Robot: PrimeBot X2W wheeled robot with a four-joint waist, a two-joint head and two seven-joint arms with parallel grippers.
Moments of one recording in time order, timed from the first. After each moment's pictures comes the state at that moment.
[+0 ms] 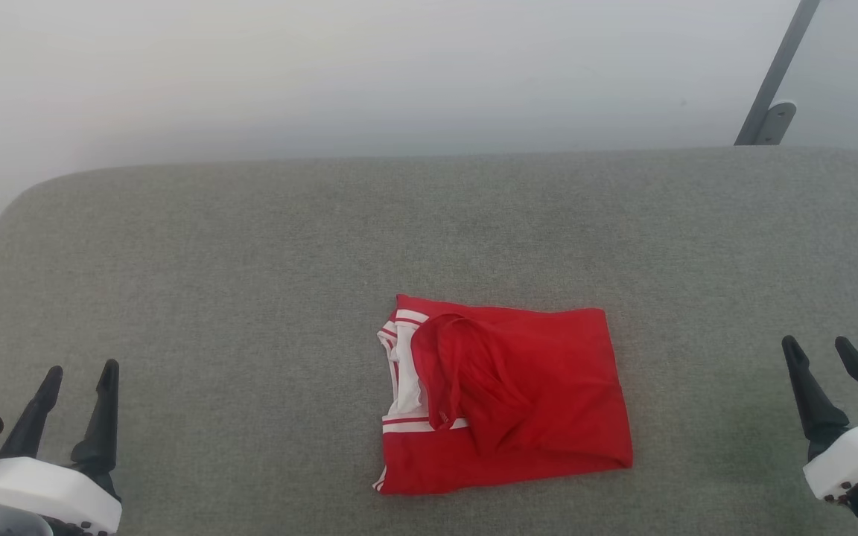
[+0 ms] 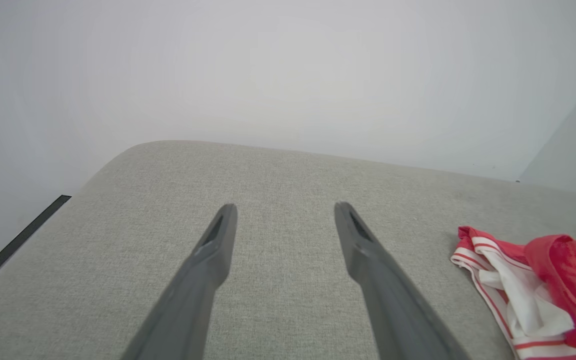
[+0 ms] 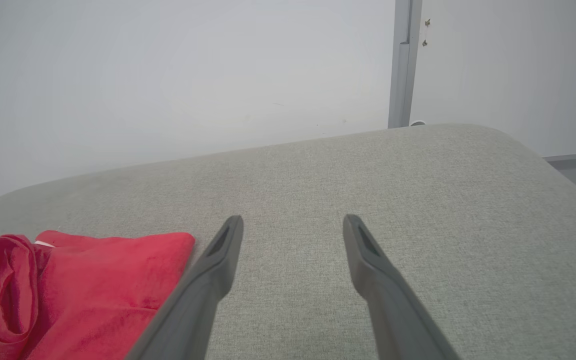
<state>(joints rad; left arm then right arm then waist) -0.04 0.58 -0.16 0.25 -0.79 0.00 -0.26 -0.08 -0.41 0.03 0.26 0.62 0.13 -0.09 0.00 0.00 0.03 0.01</state>
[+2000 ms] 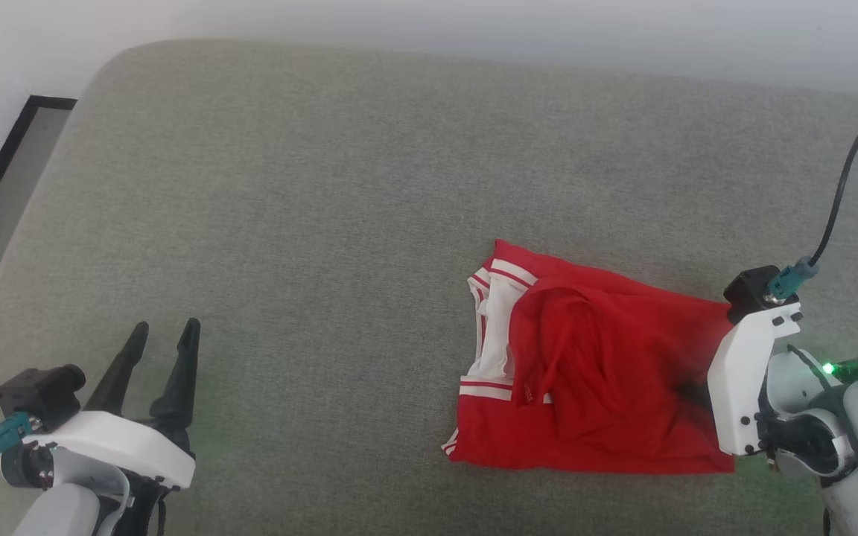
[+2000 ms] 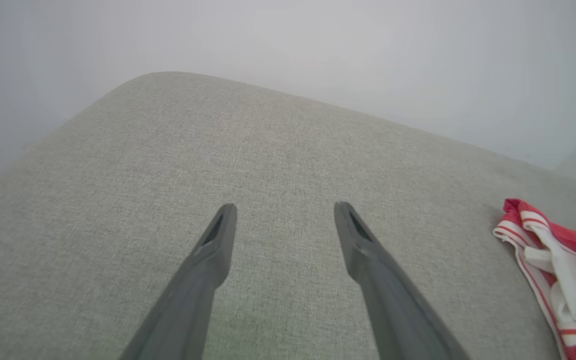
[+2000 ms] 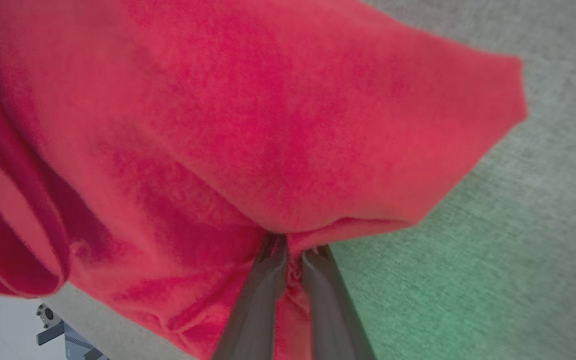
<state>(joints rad) -0.20 0.41 -0.19 0.38 -0.72 -0.11 -0.26 -0.33 -0.38 0.22 0.23 0.60 0.13 0.91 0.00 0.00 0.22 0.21</state>
